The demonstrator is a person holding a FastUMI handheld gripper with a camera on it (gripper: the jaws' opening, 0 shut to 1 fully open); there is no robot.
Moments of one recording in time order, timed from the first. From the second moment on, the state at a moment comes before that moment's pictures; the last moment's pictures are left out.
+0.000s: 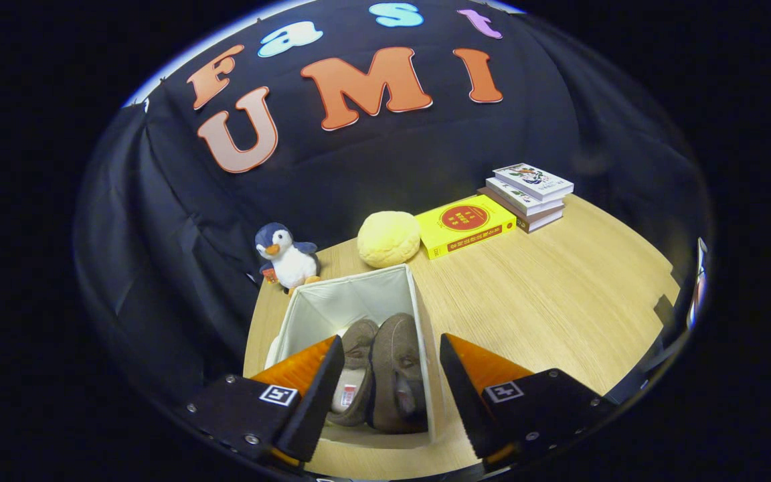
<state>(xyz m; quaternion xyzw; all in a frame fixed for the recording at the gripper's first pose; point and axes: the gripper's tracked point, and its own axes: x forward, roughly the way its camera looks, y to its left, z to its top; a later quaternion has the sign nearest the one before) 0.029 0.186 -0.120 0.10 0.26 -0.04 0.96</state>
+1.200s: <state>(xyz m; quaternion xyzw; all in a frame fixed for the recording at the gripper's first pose) 0.060 -0.109 -0.010 -0.02 0.14 -0.05 0.99</state>
